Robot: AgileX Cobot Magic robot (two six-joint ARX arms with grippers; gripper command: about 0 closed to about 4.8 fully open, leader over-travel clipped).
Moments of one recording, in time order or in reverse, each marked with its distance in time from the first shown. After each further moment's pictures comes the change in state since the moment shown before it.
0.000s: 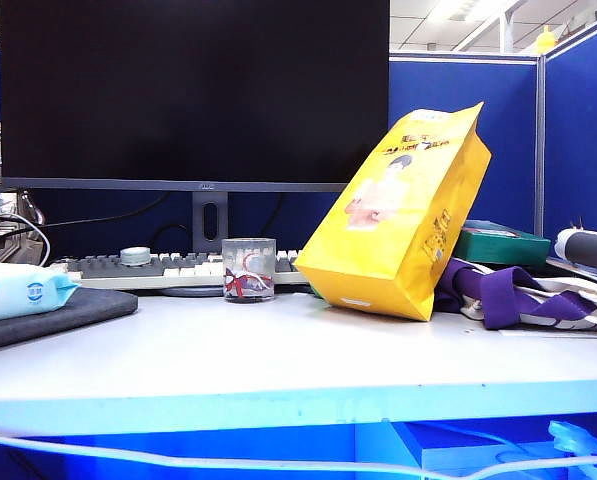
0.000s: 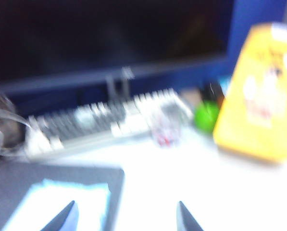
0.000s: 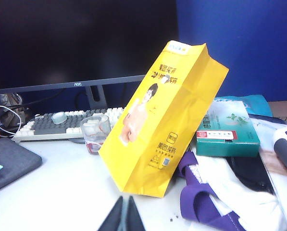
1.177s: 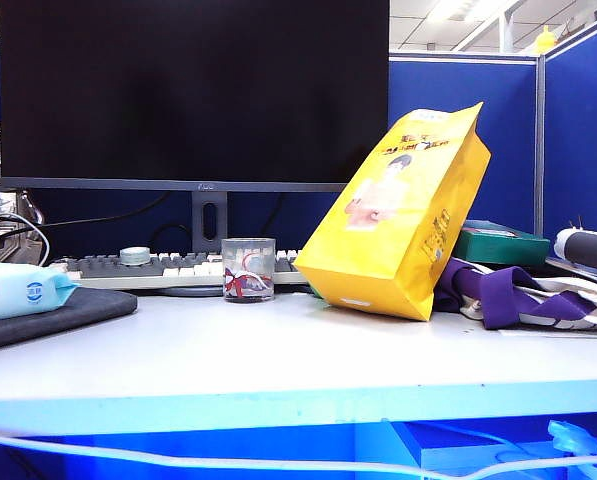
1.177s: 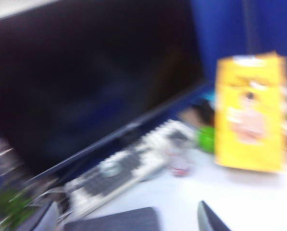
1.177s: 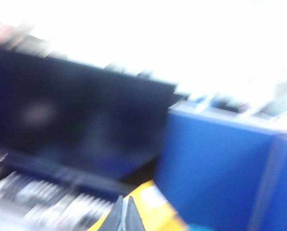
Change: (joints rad) left arm -0.001 0.280 0.809 -0.544 0.047 0.246; right arm -0.006 0.285 0.634 -0.071 -0.044 -0.368
